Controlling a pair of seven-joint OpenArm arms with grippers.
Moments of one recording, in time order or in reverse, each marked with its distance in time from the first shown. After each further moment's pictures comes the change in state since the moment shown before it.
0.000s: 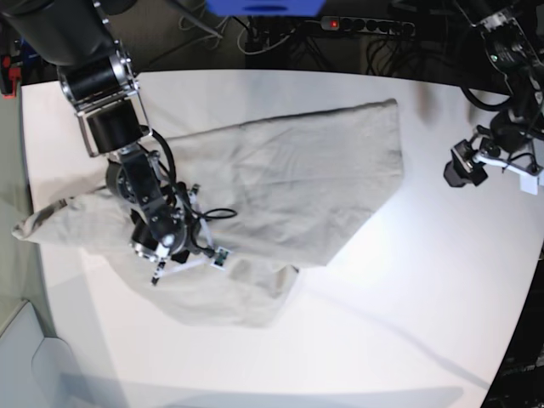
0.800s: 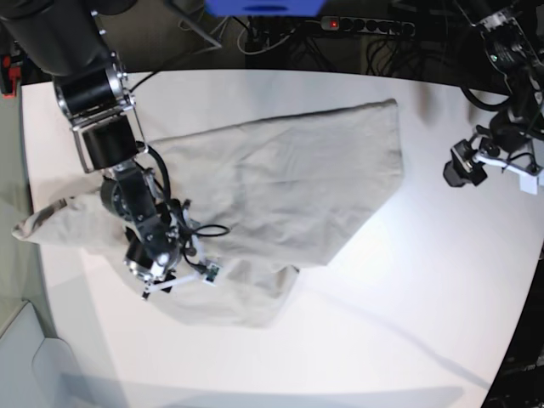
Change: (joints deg) left arm 0.0 -0.1 0.0 0.0 0.0 0.0 0.0; right arm 5.3 -0.3 0.3 -6.0 0.3 0.2 -1.6
